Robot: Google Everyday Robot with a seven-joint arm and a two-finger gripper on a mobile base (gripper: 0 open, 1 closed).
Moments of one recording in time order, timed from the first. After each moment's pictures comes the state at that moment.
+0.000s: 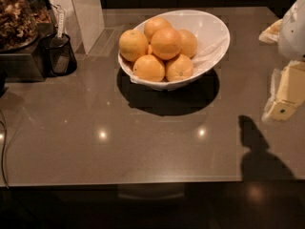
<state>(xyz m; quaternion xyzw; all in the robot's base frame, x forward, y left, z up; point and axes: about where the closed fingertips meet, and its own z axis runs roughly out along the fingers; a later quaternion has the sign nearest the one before) 0.438 -0.217 0.976 -0.60 0.78 -0.03 0.16</state>
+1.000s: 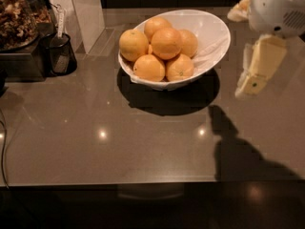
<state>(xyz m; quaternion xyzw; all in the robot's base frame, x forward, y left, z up) 0.473 -0.165 1.002 -0.65 0.73 -0.01 0.21</state>
